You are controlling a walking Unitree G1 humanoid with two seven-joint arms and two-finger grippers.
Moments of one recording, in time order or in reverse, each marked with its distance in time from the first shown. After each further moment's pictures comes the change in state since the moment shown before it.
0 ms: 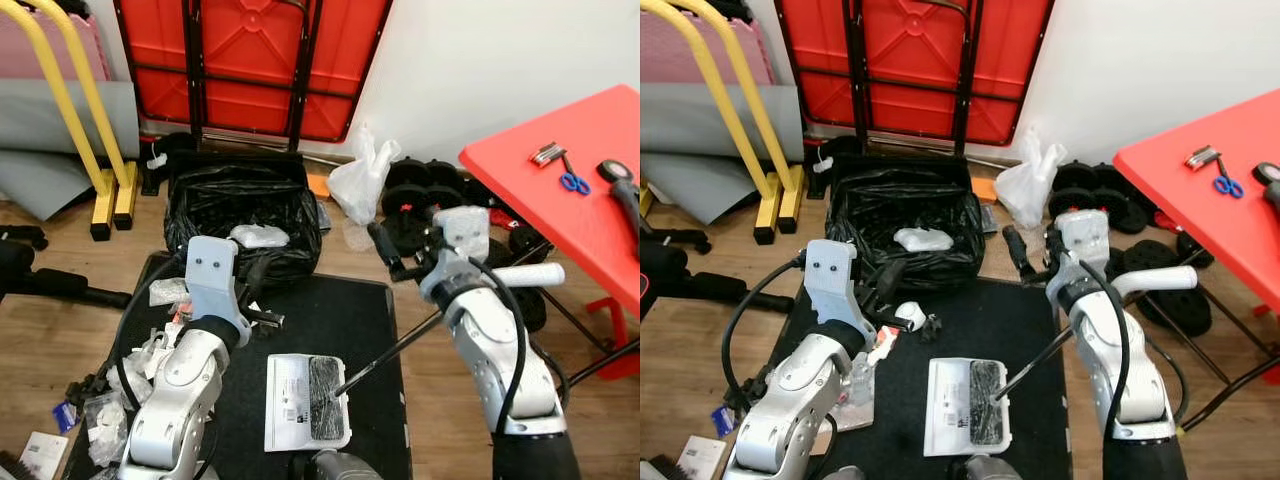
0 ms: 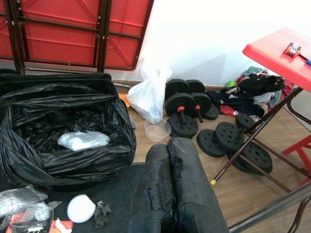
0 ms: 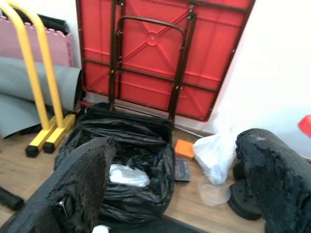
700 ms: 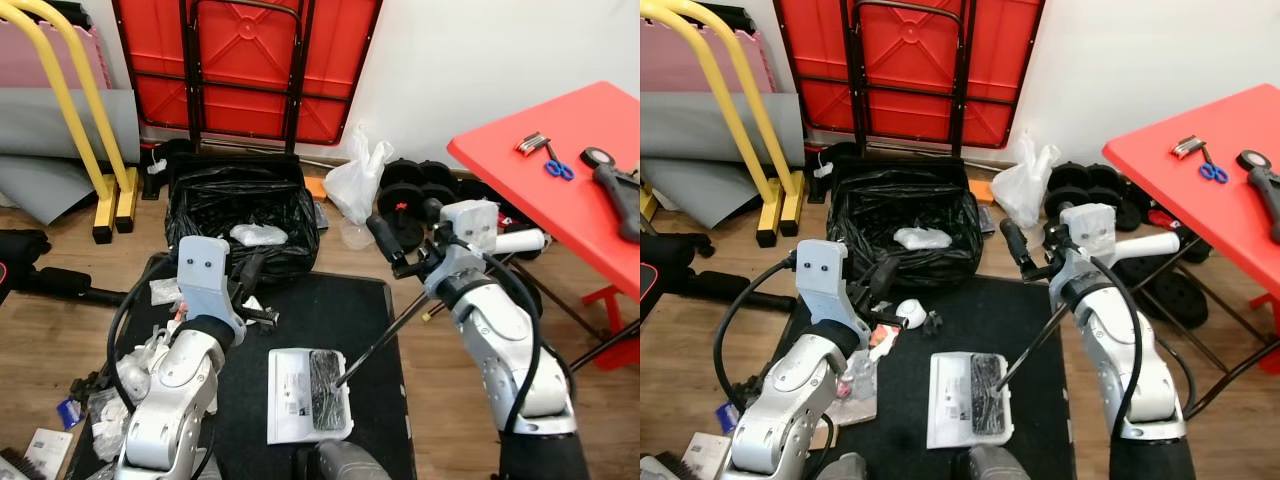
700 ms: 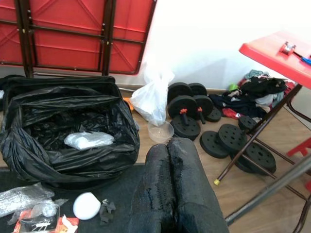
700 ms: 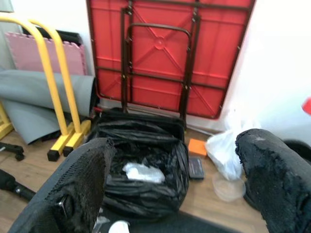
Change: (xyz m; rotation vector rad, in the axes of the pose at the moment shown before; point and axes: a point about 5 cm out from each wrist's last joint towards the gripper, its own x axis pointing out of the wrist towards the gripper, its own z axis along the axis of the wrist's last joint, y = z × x) left arm -0.002 0.005 0.003 0.004 -0.023 0.026; right arm -0.008 -0.007 0.001 0.085 -0.003 0.056
